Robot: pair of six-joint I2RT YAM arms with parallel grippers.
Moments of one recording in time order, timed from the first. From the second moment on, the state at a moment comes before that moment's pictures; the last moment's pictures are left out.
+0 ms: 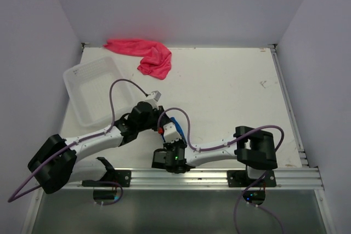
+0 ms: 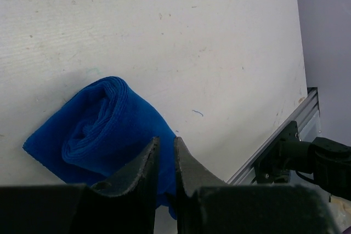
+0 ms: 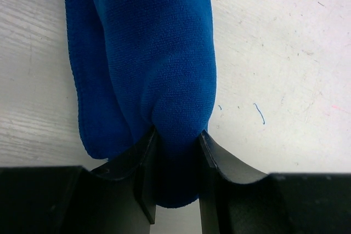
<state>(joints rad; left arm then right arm) -0.75 1.21 0.53 0.15 0.13 -0.81 1.48 1.78 1.04 -0.65 0.93 0.96</state>
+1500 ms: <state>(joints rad) -0.77 1.17 0.31 0.30 0.10 -0.84 1.25 1.35 0.62 -0.06 0.40 0.82</state>
